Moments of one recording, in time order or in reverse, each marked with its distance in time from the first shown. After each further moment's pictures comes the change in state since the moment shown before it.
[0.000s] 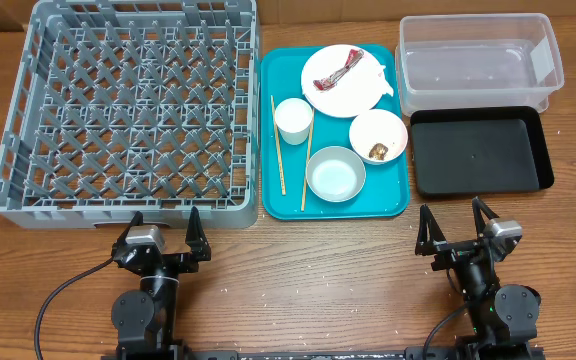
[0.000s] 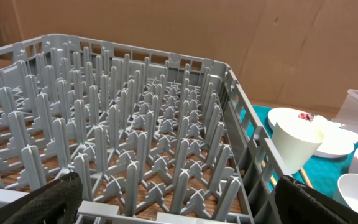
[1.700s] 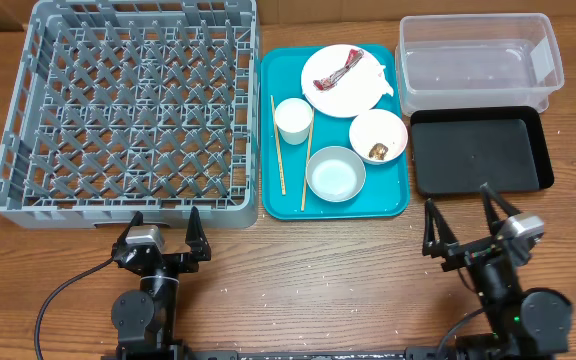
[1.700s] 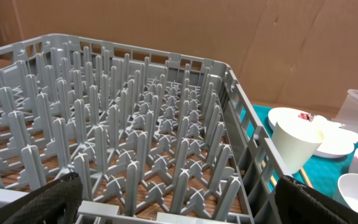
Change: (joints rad) left arm 0.000 0.000 0.000 0.000 0.000 0.000; right arm 0.000 0.126 0.265 -0.028 -0.102 -0.001
